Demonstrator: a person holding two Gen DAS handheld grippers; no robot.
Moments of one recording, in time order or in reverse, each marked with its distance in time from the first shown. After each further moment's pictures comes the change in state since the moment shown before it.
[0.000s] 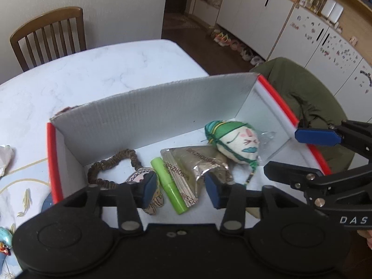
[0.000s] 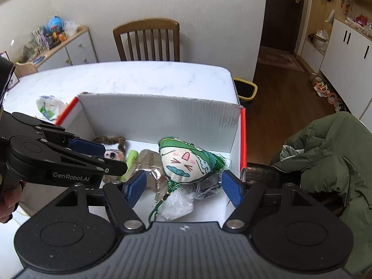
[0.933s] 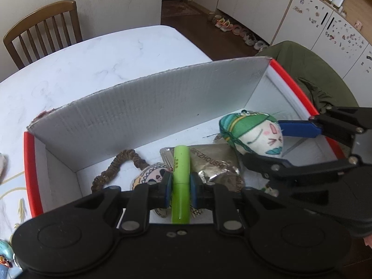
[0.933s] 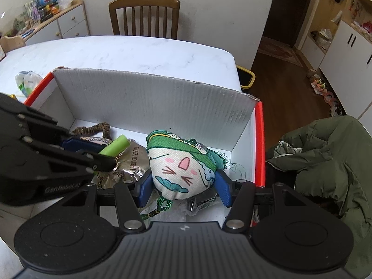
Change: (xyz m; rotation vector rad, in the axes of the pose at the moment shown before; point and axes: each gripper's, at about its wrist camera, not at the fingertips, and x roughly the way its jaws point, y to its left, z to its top) left arm 0.043 0.000 0.014 0.039 0.089 0.039; right arm 0.063 0.011 0.009 -0.083 0.111 -0.076
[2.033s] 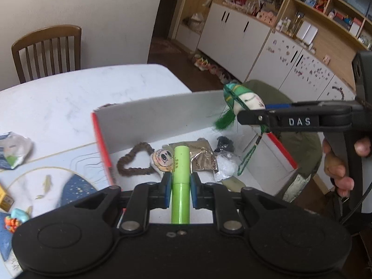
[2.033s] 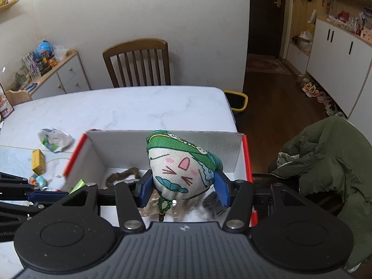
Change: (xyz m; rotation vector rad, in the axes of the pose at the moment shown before) left arm -0.104 0.035 -0.066 -0.027 -0.211 -0.150; right arm -0.079 0.000 0.013 0.179 -0.164 0.034
